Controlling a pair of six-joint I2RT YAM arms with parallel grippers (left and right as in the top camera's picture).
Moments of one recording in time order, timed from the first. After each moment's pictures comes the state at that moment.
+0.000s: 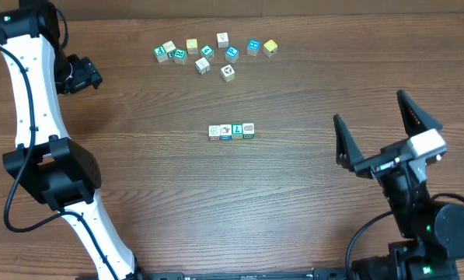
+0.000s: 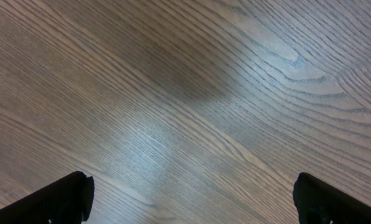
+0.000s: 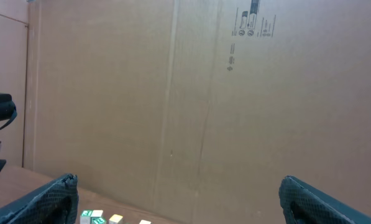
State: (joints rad) left arm 0.26 2.24 2.36 -1.61 -0.14 -0.38; right arm 0.13 0.51 0.61 0.20 -0.23 -0.04
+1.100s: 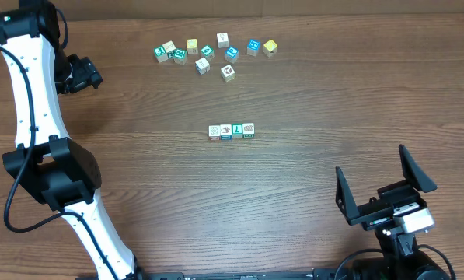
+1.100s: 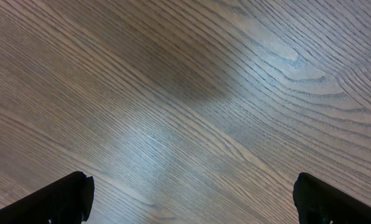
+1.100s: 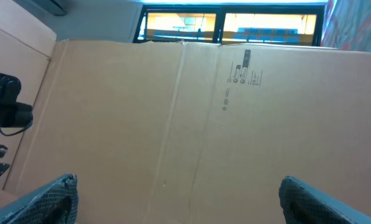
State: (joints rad) left arm 0.26 2.24 2.36 -1.61 -0.14 -0.38; right arm 0.05 0.03 0.18 0.43 -0.31 -0.04
